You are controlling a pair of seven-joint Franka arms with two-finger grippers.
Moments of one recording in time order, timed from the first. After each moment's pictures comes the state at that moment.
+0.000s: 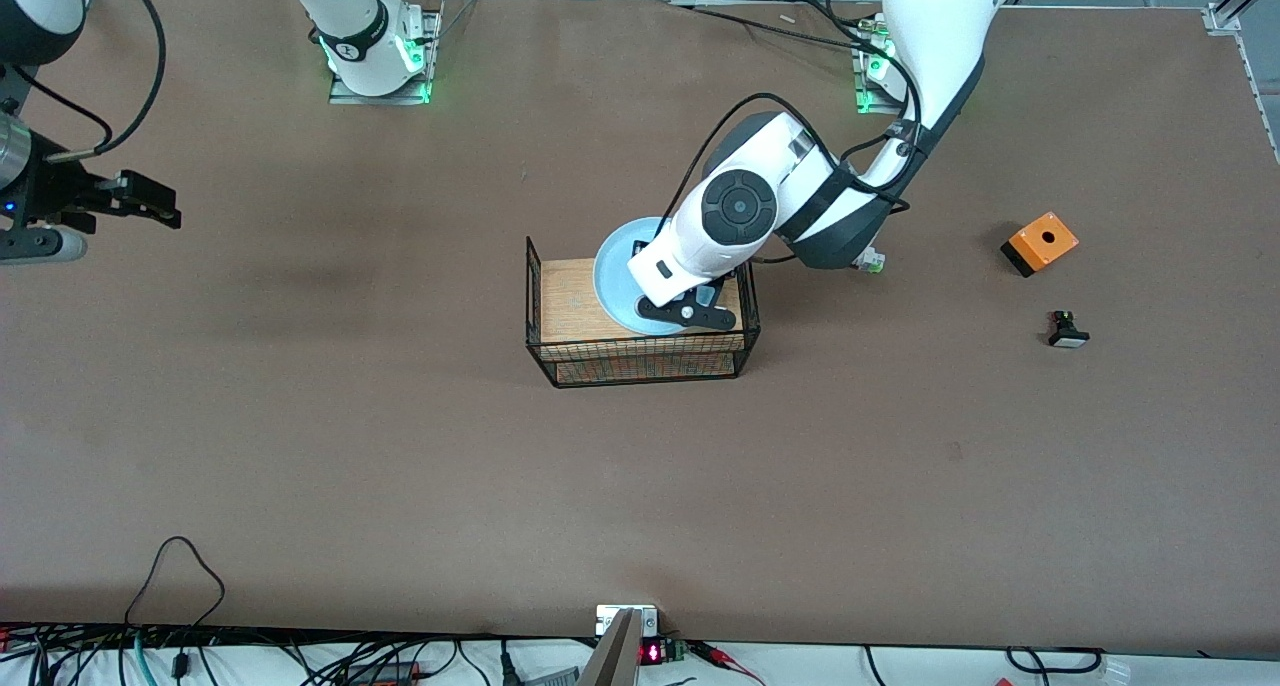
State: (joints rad) left arm -0.31 0.63 -0.45 -1.45 -0.02 1.96 -0.58; right arm 0.12 0.00 -0.16 -1.73 -0.06 1.63 -0.14
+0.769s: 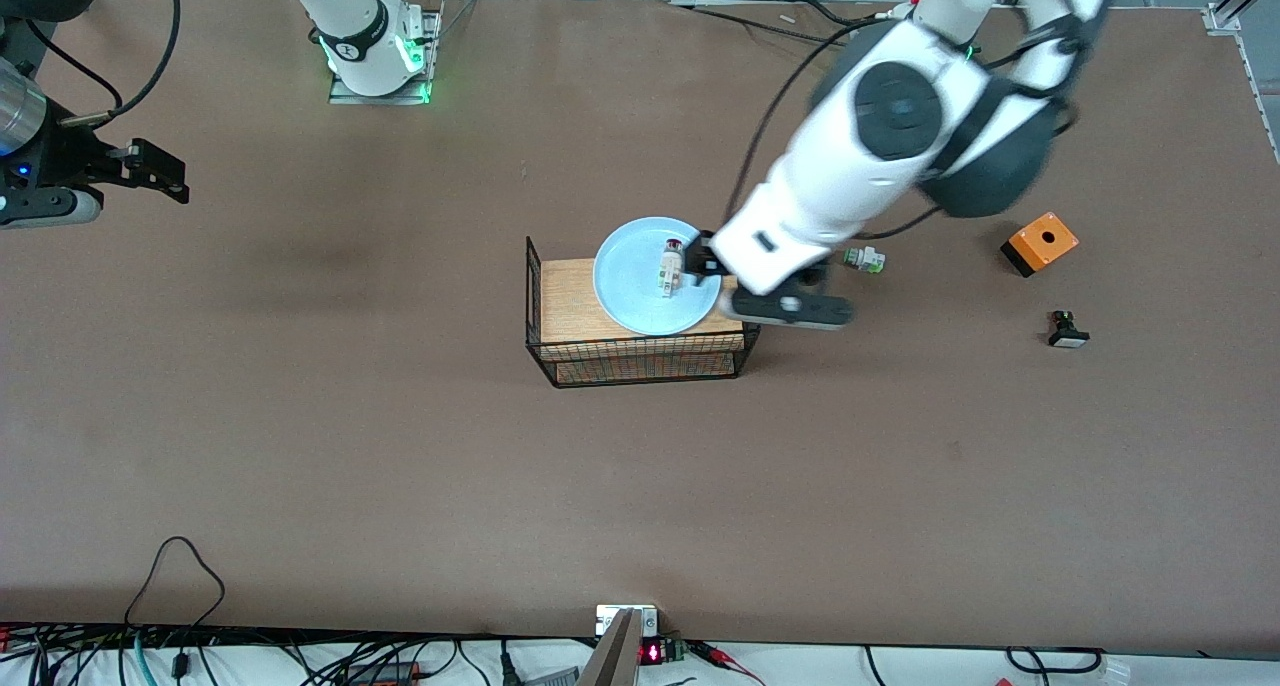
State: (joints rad) left arm -0.14 0.43 -0.45 -1.32 -0.01 1.79 -0.58; right arm 0.08 -0.06 -0.10 -1.77 -0.07 1.63 -0.14
